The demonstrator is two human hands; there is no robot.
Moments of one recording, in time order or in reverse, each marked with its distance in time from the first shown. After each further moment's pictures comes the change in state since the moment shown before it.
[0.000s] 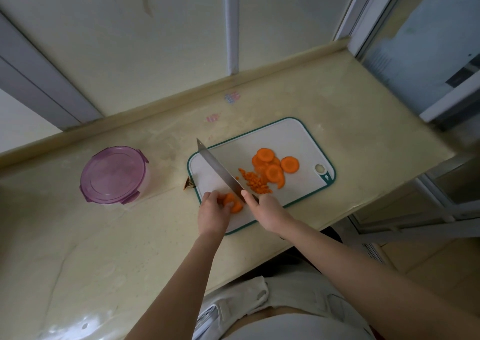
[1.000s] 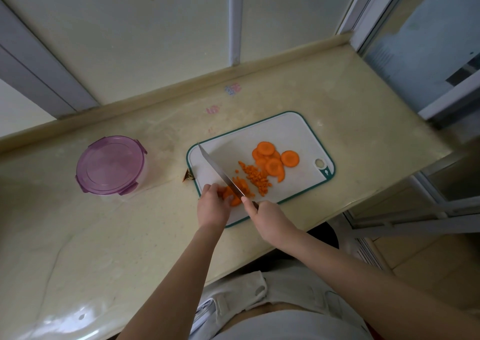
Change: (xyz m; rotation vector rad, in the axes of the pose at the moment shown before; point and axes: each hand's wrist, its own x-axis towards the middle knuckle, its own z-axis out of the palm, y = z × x) left_hand 0.001 0.000 0.002 -0.009 0.002 -0.005; right_hand -0.026 0.000 0.012 -0.067 -0.036 0.065
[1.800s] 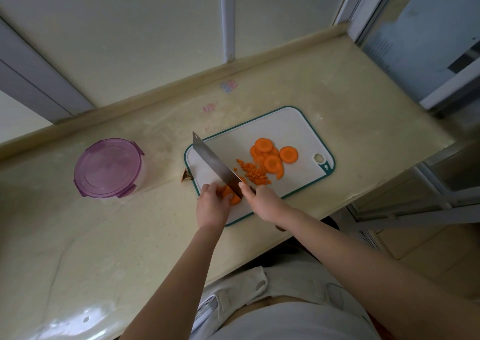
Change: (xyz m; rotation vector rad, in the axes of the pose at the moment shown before) left_hand -0.006 0.004 -0.004 0.015 0.008 0.020; right_hand 0.030 -0.006 -0.013 0.060 -0.055 -0.011
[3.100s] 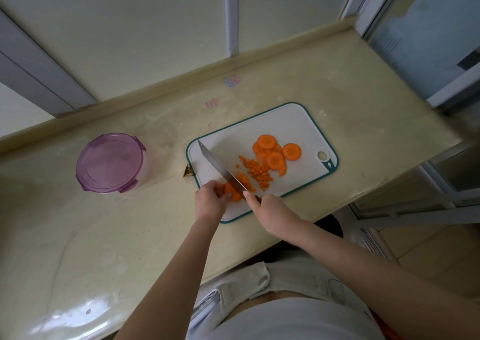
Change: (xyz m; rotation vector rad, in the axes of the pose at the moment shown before) left_hand 0.003 0.009 -0.016 -0.068 -0.090 -0.144; right_hand -0.028 0.001 0.003 -0.082 -0.016 0.060
